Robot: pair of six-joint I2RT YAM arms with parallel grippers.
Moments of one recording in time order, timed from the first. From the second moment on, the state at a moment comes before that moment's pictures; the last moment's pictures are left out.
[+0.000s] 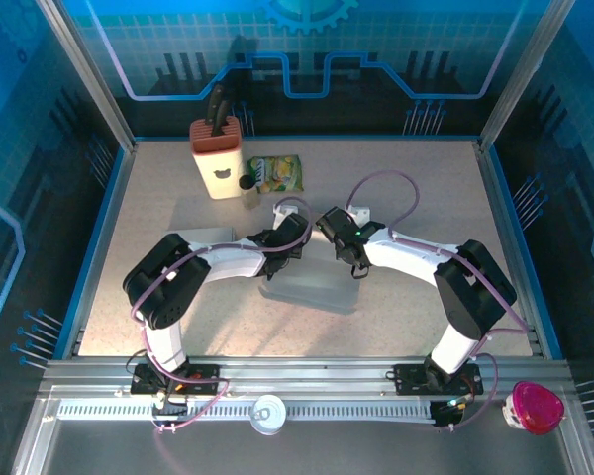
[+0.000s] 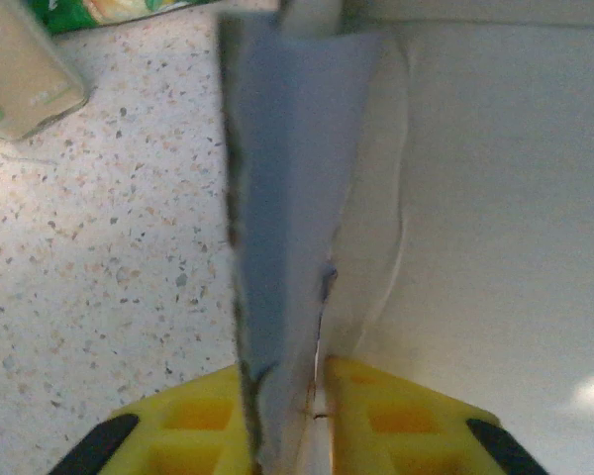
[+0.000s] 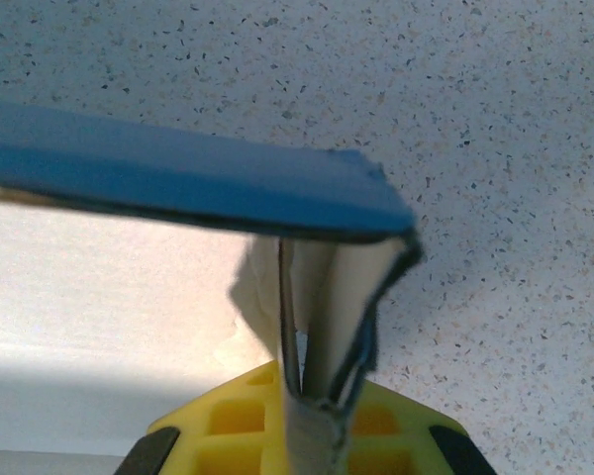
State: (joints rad) left arm -0.70 1.83 1.00 -0.05 -0.48 -0.48; right arm 0.69 1.69 1.06 -0.58 0.55 0.71
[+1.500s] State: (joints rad) left arm -0.72 1.14 0.92 -0.43 -0.22 -0.57; right arm 0.41 1.82 1.24 -0.92 0.31 1.03
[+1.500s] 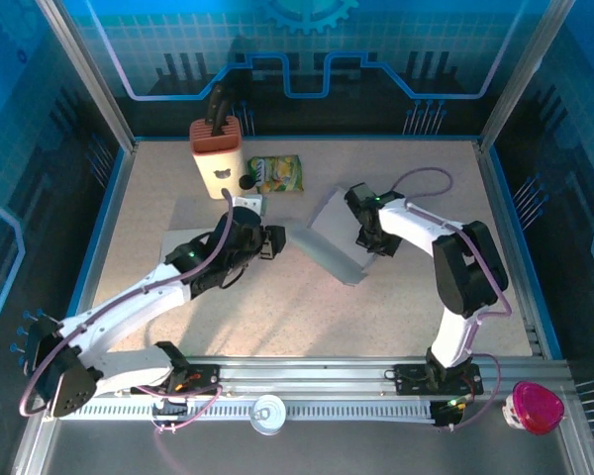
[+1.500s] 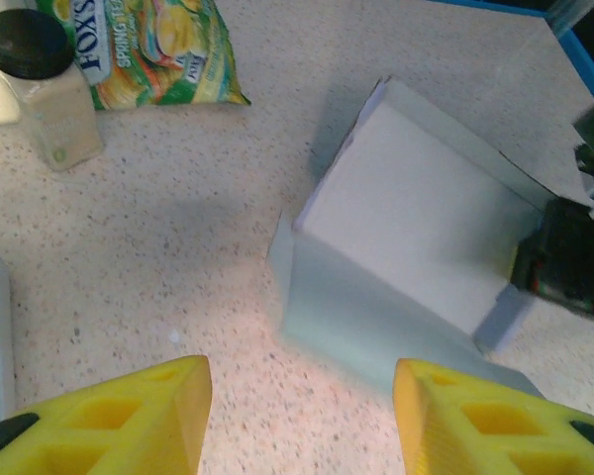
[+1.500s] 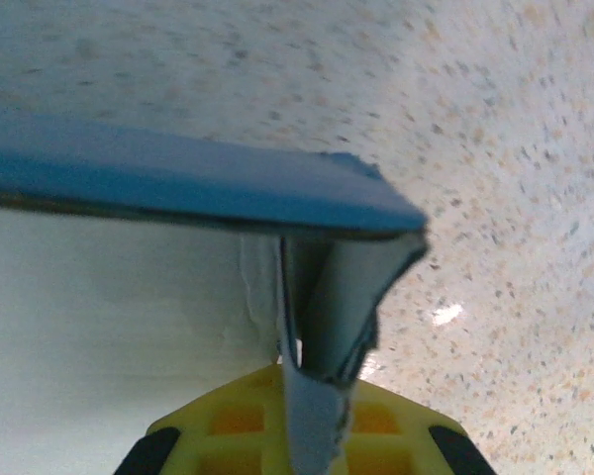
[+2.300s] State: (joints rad) left arm -0.98 1.25 0.73 -0.29 -0.10 -0.73; right arm 0.22 1.64 0.87 -0.70 -0.26 1.46
